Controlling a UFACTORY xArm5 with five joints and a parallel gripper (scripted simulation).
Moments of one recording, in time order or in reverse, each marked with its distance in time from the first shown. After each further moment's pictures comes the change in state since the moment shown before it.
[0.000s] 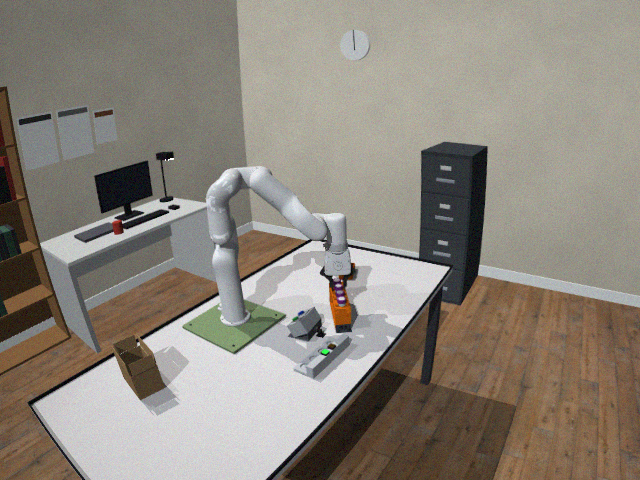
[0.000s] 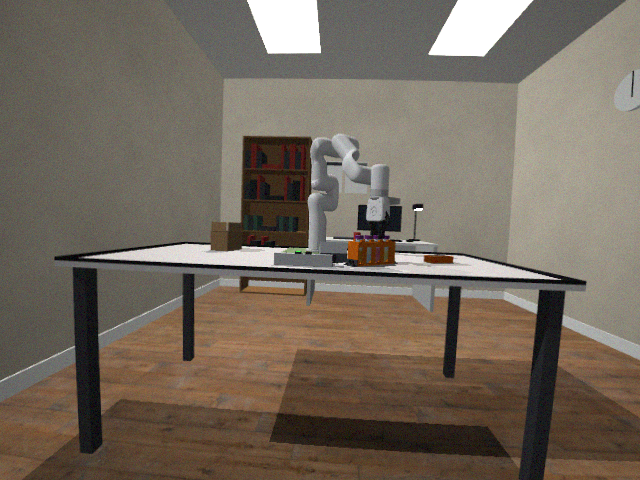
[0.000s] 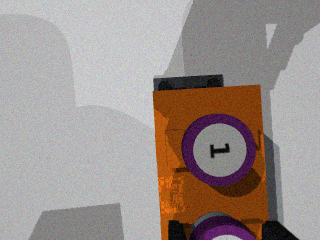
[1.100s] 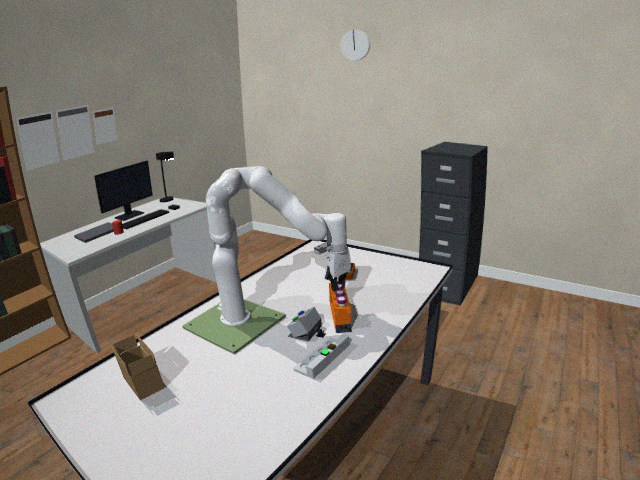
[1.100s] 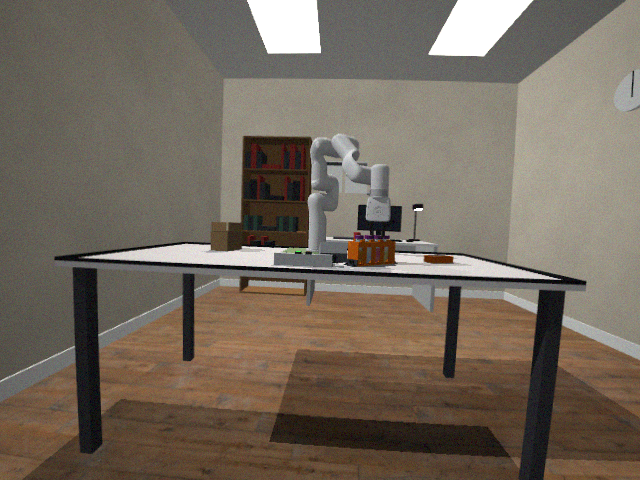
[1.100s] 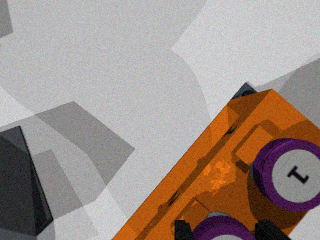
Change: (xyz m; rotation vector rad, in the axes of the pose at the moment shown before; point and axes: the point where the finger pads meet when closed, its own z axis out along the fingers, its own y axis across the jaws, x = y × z) arm 0.000 0.000 0.000 -0.001 0.000 -0.767
